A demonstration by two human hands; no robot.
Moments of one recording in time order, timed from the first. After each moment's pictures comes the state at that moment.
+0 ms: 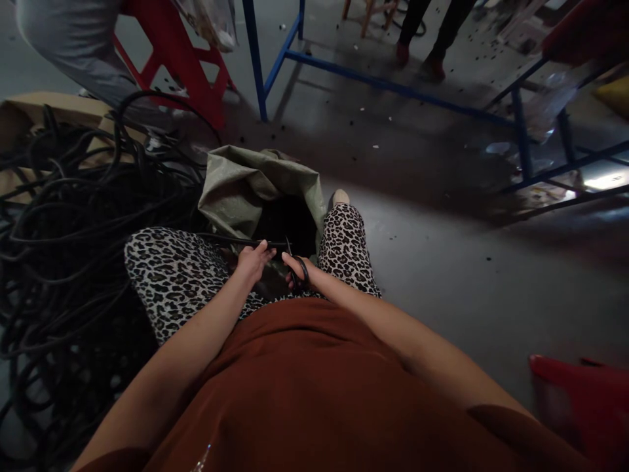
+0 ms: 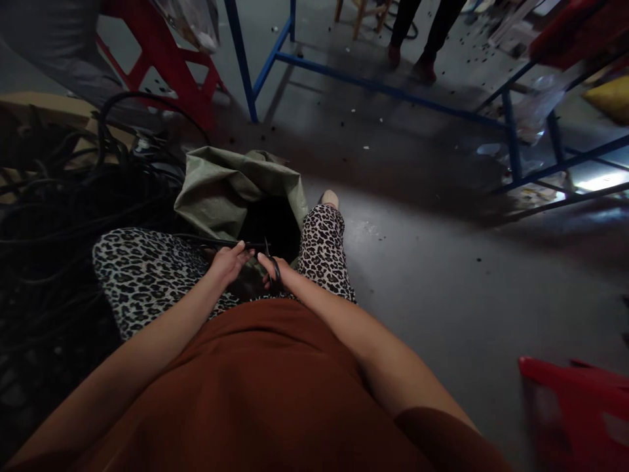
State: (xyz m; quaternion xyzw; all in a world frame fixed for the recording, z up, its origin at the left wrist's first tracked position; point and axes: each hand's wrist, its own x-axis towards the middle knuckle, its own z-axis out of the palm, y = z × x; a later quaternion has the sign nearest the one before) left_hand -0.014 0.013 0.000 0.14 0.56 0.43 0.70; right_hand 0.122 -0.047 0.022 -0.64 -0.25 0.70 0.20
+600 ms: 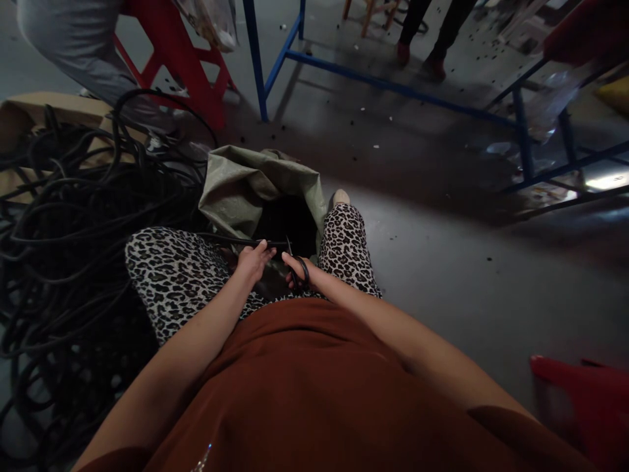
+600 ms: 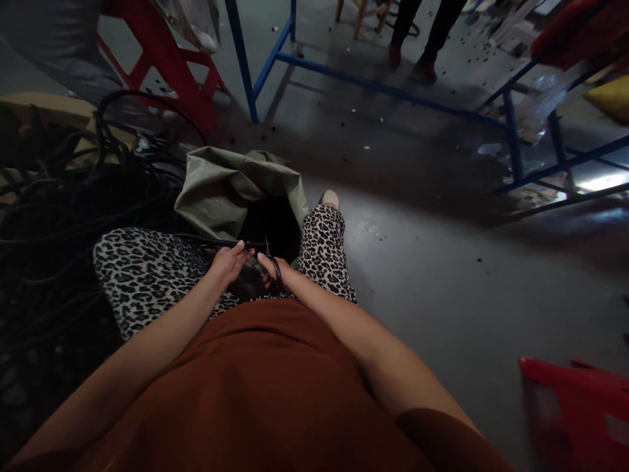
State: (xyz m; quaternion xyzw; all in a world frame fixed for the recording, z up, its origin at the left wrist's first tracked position) left_hand -0.015 0.013 -0.002 0.14 0.55 0.44 0.70; right_hand 0.123 -0.048 0.023 -0.63 -0.25 0.71 0.20
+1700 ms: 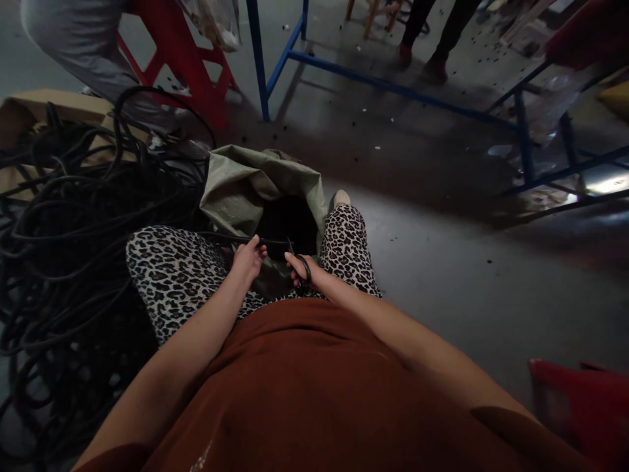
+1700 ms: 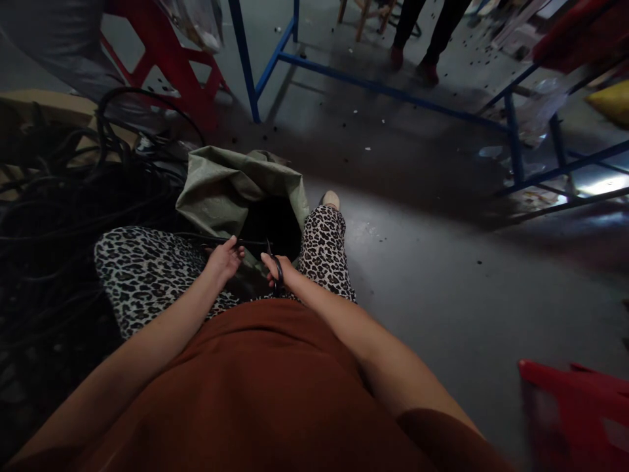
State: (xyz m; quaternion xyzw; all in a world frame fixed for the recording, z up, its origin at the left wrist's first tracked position) left_hand -0.020 0.023 0.008 0.08 0.60 0.43 0.67; right_hand 0.124 -0.047 0.026 -0.65 -0.25 0.68 0.23
